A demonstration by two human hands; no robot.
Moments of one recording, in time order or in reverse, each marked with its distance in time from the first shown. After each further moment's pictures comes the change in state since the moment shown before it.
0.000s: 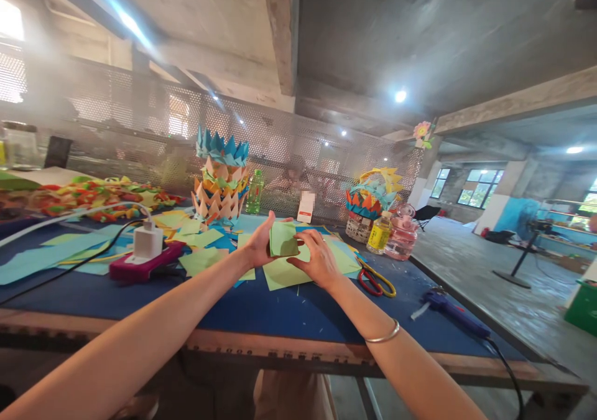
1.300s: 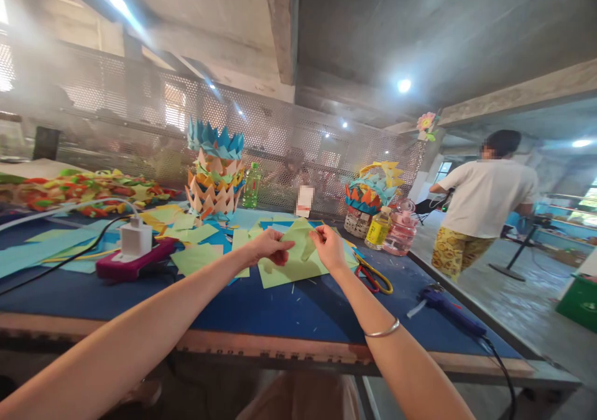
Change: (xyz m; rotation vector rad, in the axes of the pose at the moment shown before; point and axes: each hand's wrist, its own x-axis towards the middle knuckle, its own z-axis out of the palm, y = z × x) left_hand 0.011 -0.015 -0.009 0.735 0.100 -0.035; right_hand 0.005 0.034 -0.005 0.261 0.183 0.533
